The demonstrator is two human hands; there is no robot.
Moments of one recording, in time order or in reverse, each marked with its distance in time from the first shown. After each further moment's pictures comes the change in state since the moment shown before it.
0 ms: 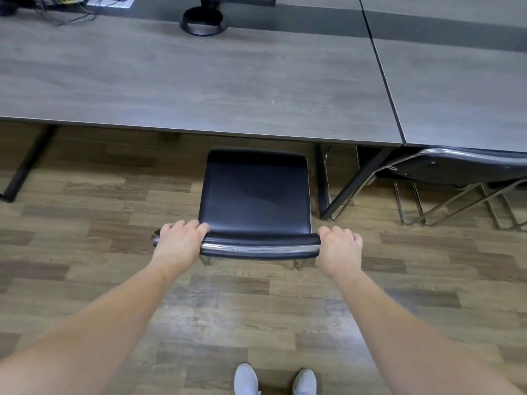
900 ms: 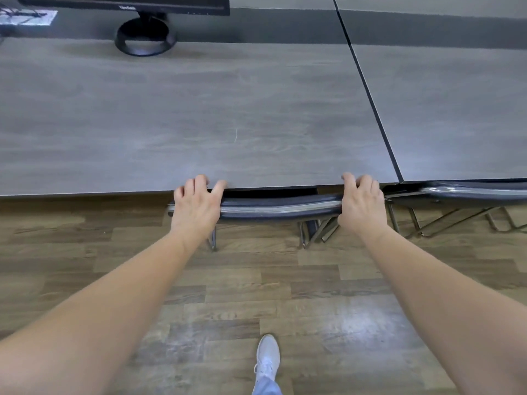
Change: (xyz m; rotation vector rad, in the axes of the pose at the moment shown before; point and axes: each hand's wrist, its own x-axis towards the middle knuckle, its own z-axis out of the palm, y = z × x) left_hand 0.247 0.080 -0.066 -0.028 0.342 0.043; right_hand 0.246 0.083 -0.044 -0.032 0.183 0.070
